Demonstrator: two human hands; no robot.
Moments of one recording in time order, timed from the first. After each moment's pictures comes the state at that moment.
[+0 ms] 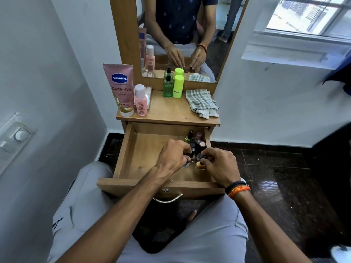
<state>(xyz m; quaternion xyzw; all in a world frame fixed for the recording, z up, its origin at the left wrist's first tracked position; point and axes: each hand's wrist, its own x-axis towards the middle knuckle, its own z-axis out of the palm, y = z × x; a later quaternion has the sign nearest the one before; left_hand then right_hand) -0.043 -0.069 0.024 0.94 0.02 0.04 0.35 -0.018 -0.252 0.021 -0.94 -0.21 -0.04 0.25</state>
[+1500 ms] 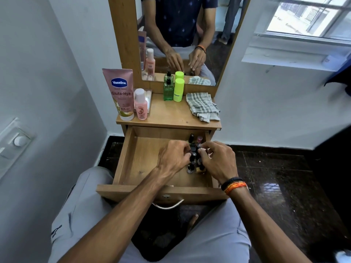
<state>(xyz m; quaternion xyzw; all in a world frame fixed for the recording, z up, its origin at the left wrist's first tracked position) -0.024 -0.063 0.011 0.95 0.01 0.12 0.30 0.002 -0.230 0.026 -0.93 -0.19 -0.12 0.27</state>
